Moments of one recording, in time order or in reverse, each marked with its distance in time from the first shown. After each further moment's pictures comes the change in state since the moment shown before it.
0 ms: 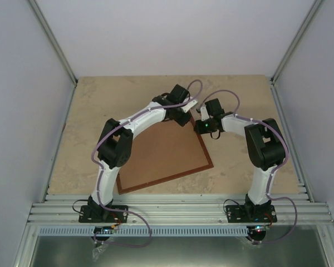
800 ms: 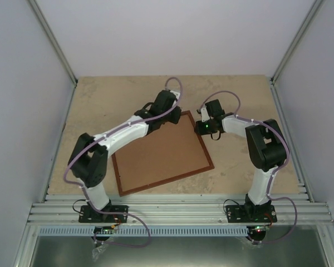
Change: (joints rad) left arm -0.023 -0.320 -0.348 0.370 -0.235 -0.283; right arm -0.005 -0.014 -0.018 0.003 0.000 0.017
